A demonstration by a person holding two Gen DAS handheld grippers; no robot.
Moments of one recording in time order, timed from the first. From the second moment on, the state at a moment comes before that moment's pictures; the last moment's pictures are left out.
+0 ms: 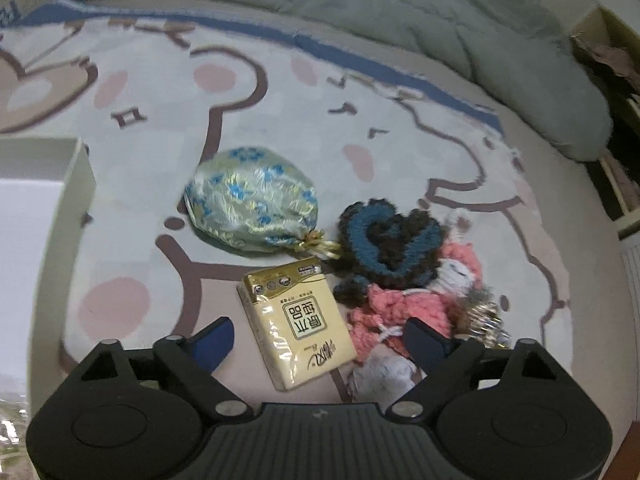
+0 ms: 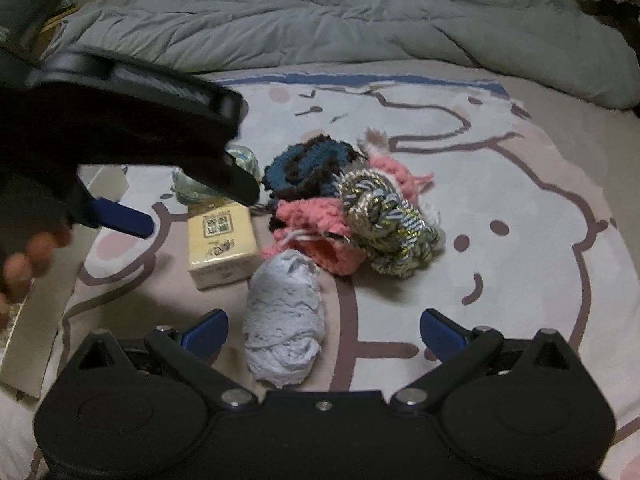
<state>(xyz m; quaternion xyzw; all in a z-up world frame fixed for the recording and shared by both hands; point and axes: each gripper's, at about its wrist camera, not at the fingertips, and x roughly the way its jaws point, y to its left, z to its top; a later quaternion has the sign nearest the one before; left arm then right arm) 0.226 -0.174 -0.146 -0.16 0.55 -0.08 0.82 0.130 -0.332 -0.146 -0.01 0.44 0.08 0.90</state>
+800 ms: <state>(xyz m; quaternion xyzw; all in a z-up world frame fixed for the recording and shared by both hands) 0.230 -0.178 -0.169 -0.04 0.54 -0.12 0.83 0.145 -0.335 -0.161 0.08 0.48 0.11 0.87</state>
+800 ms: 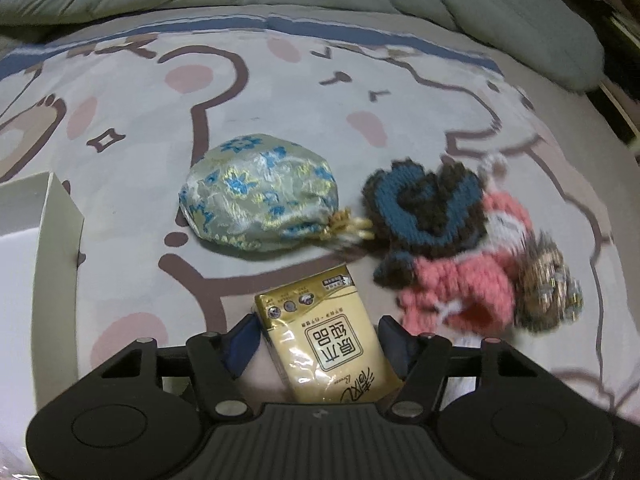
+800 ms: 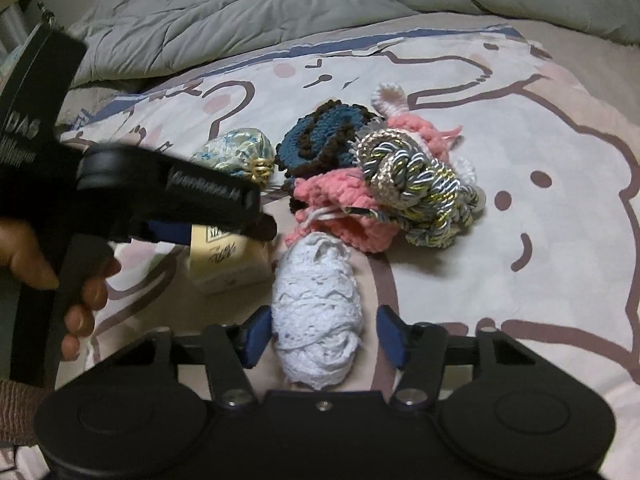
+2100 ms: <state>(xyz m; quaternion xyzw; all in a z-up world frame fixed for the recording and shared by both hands) 0.147 -0.151 -0.142 -0.03 0.55 -0.10 0.83 0.132 -0.332 -0.140 0.08 0.51 0.10 0.85</state>
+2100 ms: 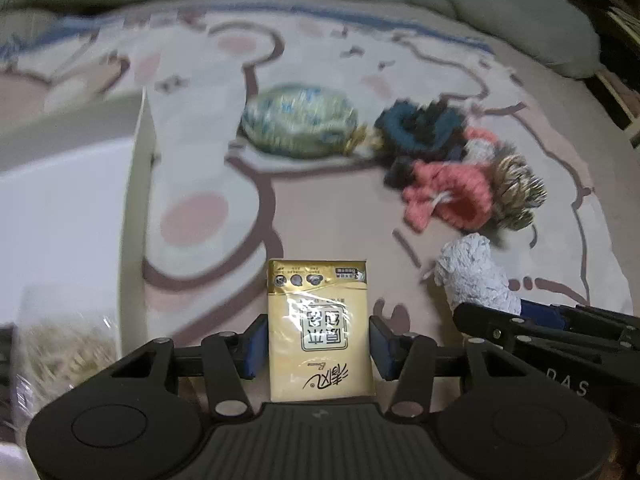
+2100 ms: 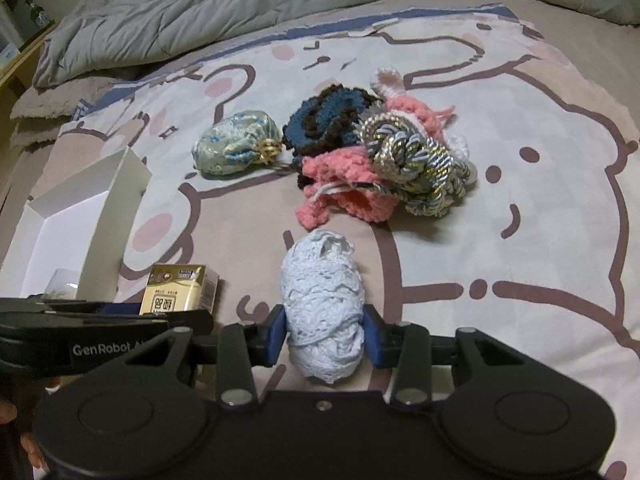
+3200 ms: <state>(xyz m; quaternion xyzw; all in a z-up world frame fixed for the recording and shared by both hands) 0.087 -0.088 -0.033 -0.05 0.42 -0.13 0.90 0.079 -0.318 -0.041 0.13 0.40 0.10 0.90</state>
